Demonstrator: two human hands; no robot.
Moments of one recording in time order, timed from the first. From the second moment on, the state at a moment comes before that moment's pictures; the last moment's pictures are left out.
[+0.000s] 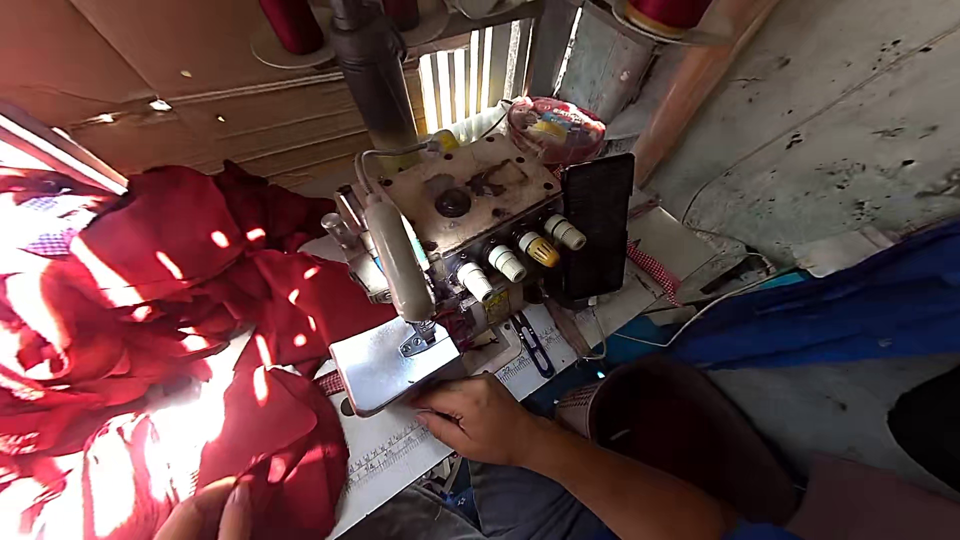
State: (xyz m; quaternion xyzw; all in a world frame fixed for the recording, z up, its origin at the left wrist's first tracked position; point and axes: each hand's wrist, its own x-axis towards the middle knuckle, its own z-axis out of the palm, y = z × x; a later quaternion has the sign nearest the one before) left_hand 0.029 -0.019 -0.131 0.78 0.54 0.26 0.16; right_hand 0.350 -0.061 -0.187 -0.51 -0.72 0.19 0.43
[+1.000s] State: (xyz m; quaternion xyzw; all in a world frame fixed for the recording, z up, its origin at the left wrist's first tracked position) left_hand -0.073 0.056 -0.113 0.71 0.67 0.19 0.11; right_hand 0.316 -0.115 -0.143 -0.41 -0.39 0.75 0.35
